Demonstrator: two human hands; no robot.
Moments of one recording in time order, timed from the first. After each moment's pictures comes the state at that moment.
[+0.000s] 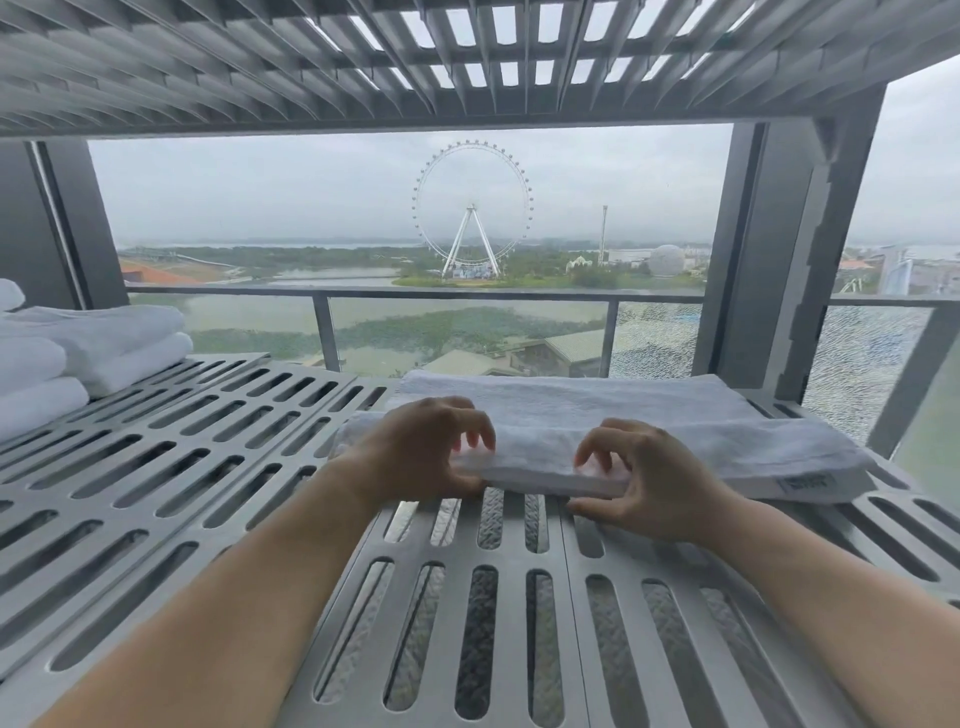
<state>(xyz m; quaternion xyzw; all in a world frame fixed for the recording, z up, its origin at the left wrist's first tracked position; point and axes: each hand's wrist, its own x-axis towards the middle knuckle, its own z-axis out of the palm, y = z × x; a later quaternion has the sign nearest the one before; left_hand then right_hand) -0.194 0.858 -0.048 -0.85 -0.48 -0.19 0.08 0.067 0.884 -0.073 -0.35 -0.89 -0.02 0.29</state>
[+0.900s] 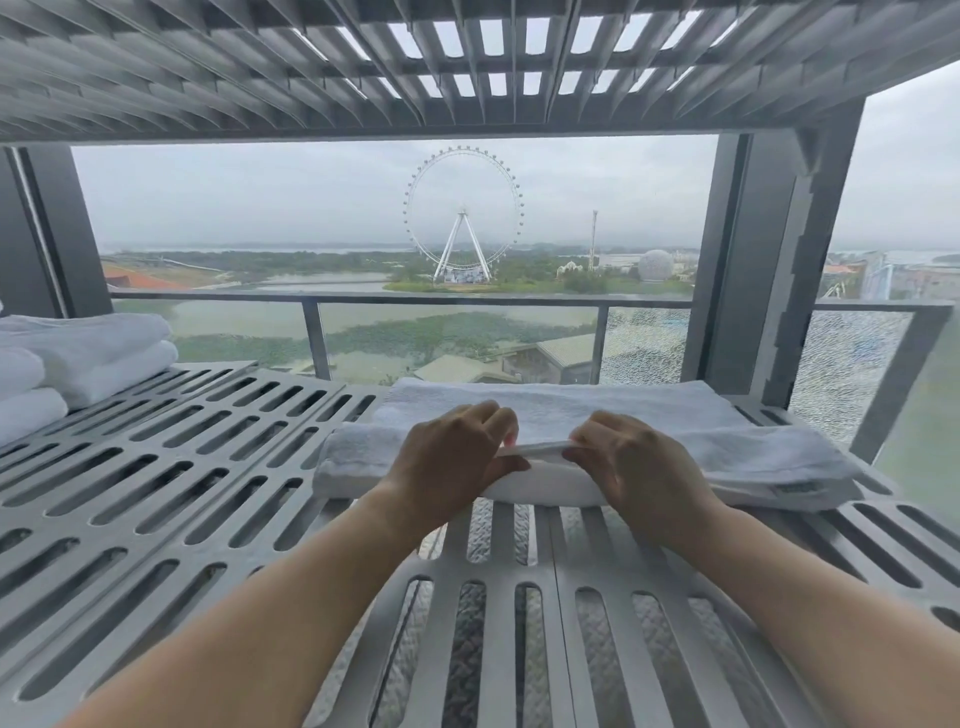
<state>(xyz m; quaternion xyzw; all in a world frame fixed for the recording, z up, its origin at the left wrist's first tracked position) -0.153 0.863 -0.061 -0.81 -0.47 -0.27 0.21 0.056 0.880 -0.068 -0.38 -0.85 -0.12 0.35</state>
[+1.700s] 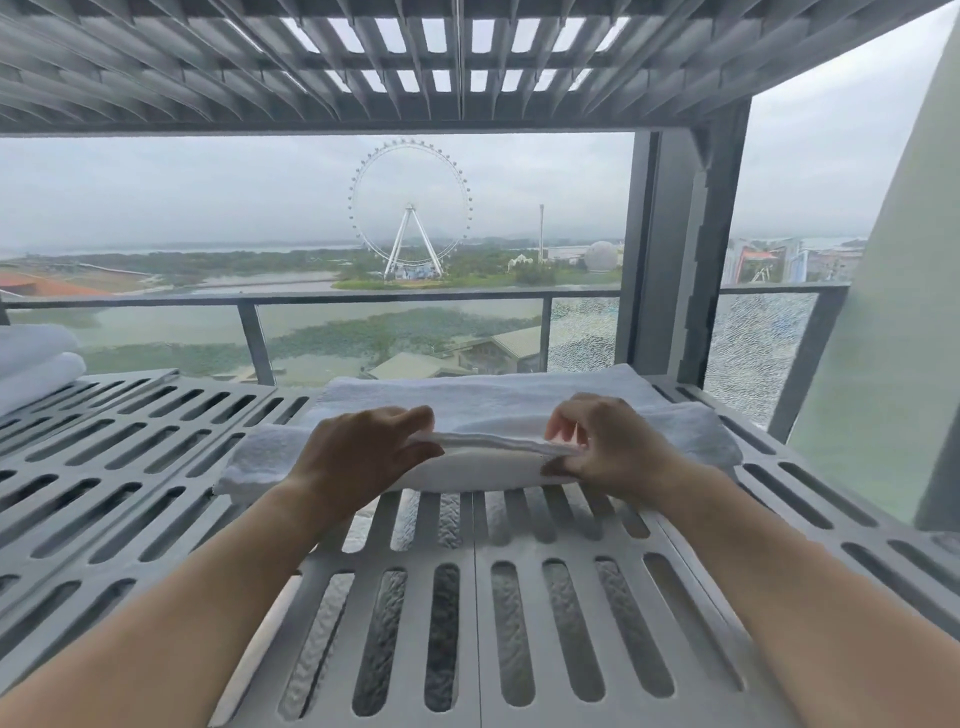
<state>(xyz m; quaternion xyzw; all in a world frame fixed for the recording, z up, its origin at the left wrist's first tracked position) -0.165 0.862 -0.061 -0.81 -0.48 -0.25 0.22 0.104 0.877 -0.052 -0.46 -0.84 0.00 0.28</state>
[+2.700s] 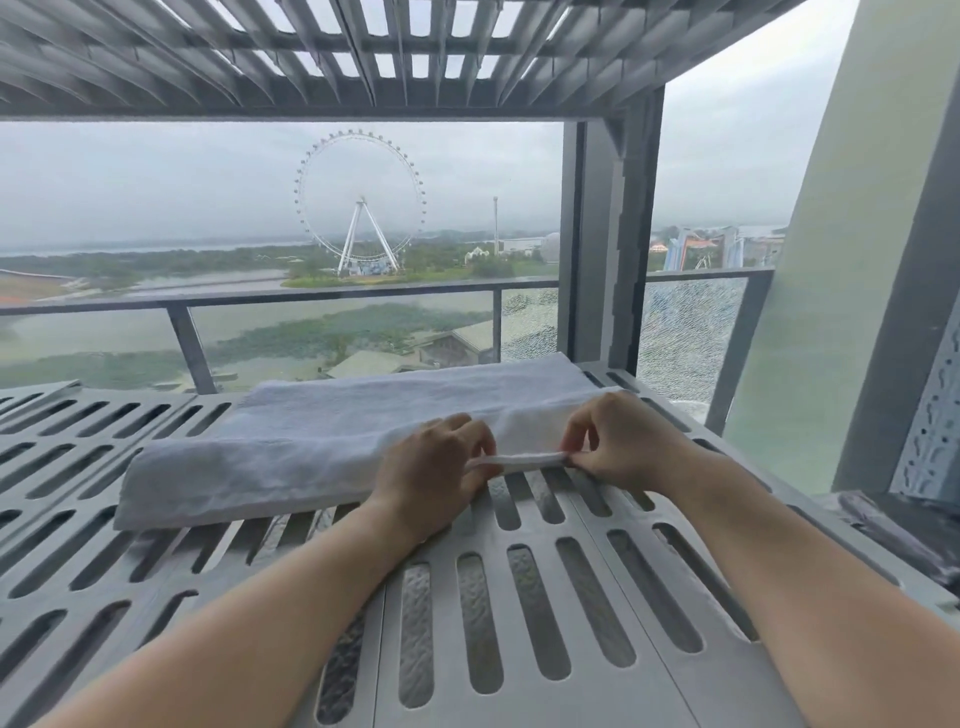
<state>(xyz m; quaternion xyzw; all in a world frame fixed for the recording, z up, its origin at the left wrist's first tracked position) -0.039 0.869 -0.082 -0.84 -0.45 -0.30 0.10 0.181 0.865 -0.055 -0.55 -0.80 0.02 0.25</state>
